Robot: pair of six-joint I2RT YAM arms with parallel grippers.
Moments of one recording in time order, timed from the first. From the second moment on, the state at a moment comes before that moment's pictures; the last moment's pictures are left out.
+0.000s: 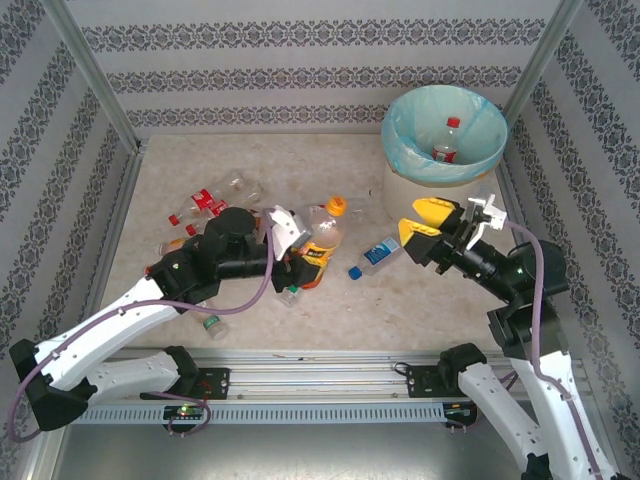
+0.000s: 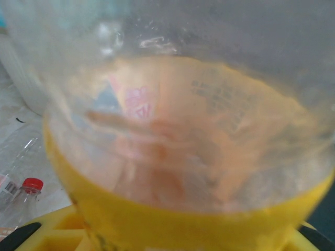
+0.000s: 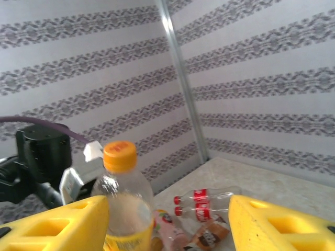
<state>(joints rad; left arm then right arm) -0.84 1.04 1.07 -0.43 0.34 -0.01 0.29 0.57 0.91 -0.12 -0.65 0.44</state>
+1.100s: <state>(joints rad) -0.94 1.07 1.05 -0.46 0.24 0.10 0.74 0.78 1.06 -0.30 -0.35 0.12</state>
